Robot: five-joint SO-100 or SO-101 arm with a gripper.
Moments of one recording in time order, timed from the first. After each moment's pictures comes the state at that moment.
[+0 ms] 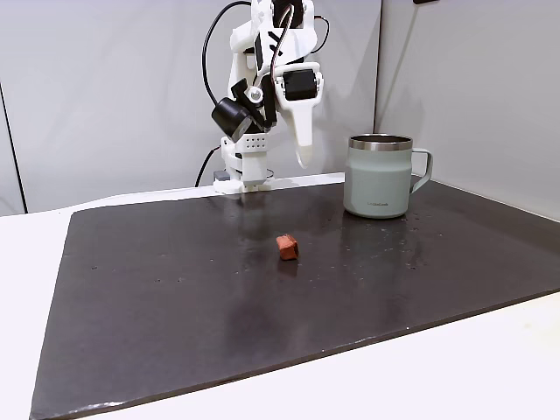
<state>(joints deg) 3.9 87.7 75.2 75.2 11.3</state>
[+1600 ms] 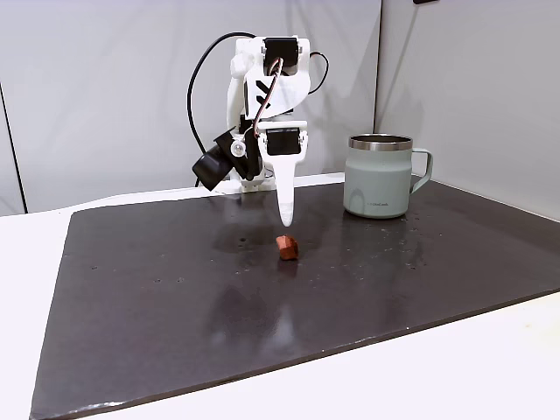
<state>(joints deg) 9.3 58.5 49.0 85.8 13.8</state>
